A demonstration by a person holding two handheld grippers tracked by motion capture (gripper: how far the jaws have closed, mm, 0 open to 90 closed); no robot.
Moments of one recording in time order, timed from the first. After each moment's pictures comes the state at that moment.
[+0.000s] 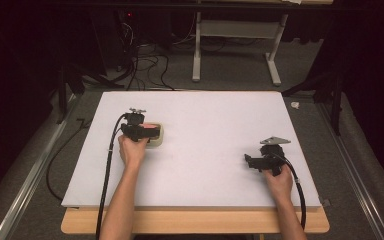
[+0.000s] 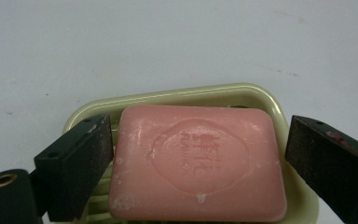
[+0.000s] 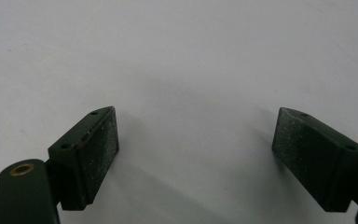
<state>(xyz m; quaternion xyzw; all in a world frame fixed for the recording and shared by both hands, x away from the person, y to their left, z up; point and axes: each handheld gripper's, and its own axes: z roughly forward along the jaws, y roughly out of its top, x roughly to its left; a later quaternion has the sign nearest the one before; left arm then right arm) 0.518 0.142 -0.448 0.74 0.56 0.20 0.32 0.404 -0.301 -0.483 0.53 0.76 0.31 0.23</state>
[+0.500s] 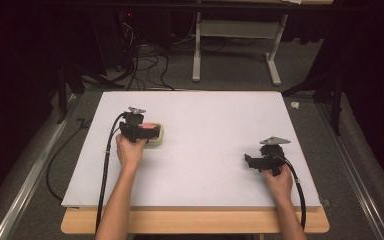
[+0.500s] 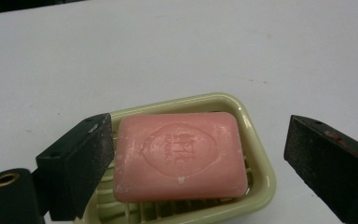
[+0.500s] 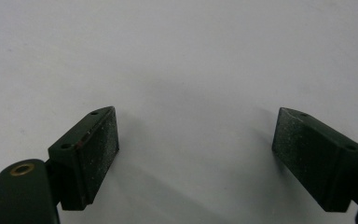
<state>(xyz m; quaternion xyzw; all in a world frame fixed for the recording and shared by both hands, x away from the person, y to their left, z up) 0.498 0.140 -0.425 0.75 0.52 0.22 0.34 0.404 -0.301 -0.483 0.53 0.76 0.31 0.23</state>
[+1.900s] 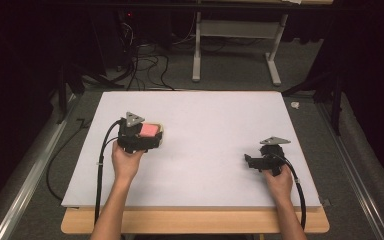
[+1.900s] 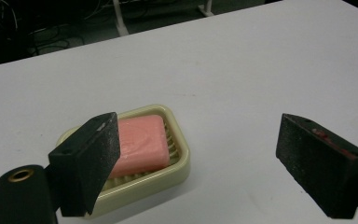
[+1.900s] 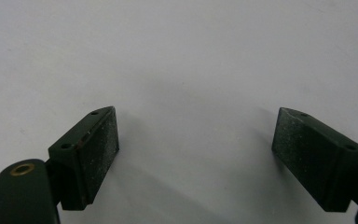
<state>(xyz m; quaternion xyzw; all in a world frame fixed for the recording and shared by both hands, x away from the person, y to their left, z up) 0.433 0.138 -0.385 0.77 0.44 0.22 0.41 0.404 -0.301 -0.483 0.52 0.76 0.31 0.23</state>
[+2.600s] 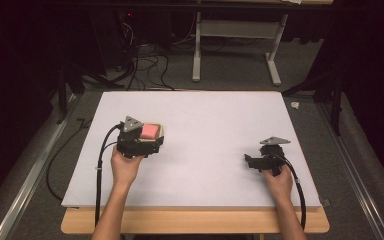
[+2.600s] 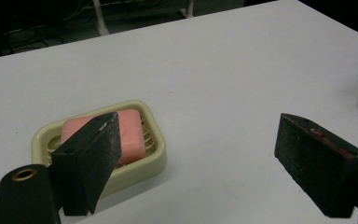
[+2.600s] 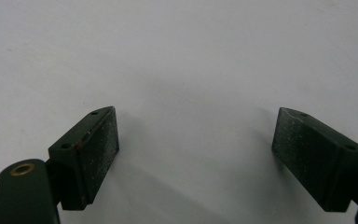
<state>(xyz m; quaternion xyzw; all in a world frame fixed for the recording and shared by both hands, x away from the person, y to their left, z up) 0.417 0.139 -0.382 0.77 0.43 0.20 0.43 0.404 -0.301 -0.483 0.52 0.76 0.31 0.23</state>
